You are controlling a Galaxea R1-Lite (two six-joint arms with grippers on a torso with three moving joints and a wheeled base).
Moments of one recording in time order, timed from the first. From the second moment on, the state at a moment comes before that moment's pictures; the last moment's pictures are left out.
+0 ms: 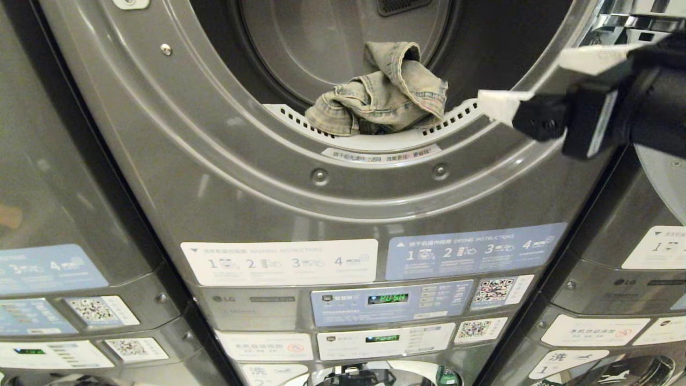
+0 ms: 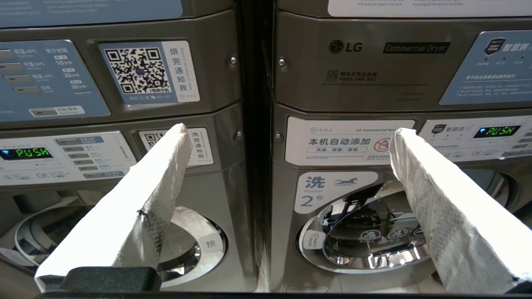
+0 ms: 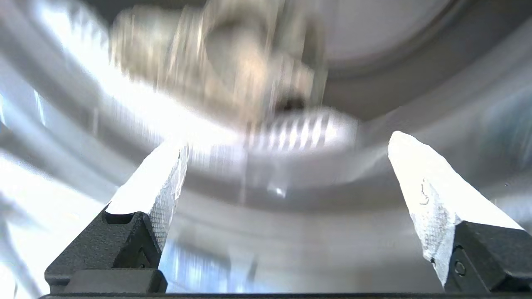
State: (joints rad) left arm 0.00 0.00 -0.04 0.09 0.01 0.02; right arm 0.76 1.31 -1.16 -0.25 -0.36 -0.30
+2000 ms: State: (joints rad) left arm 0.00 0.00 -0.04 0.09 0.01 0.02; right arm 0.07 0.93 0.00 -0.46 -0.45 -0.05
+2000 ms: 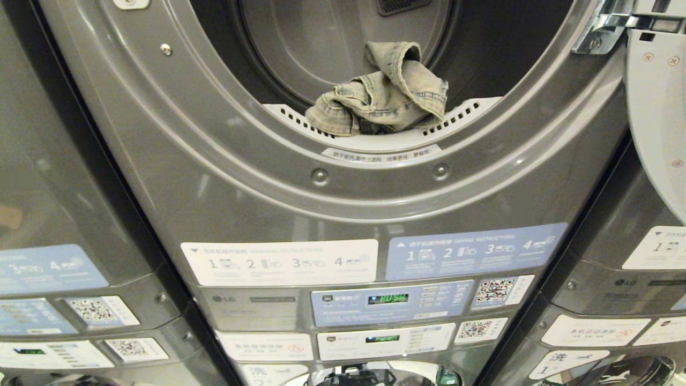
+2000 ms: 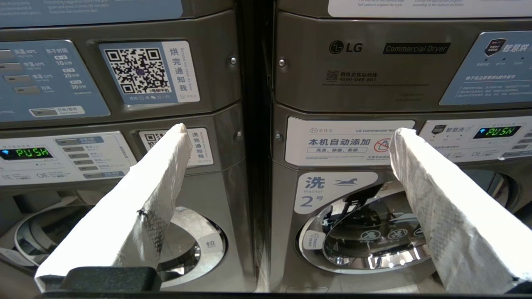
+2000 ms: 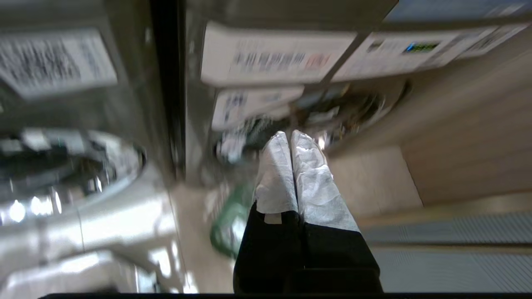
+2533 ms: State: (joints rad) left arm 0.00 0.00 -0.03 0.09 0.01 0.01; right arm 0.01 0.11 -0.06 0.00 -0.23 -0.24
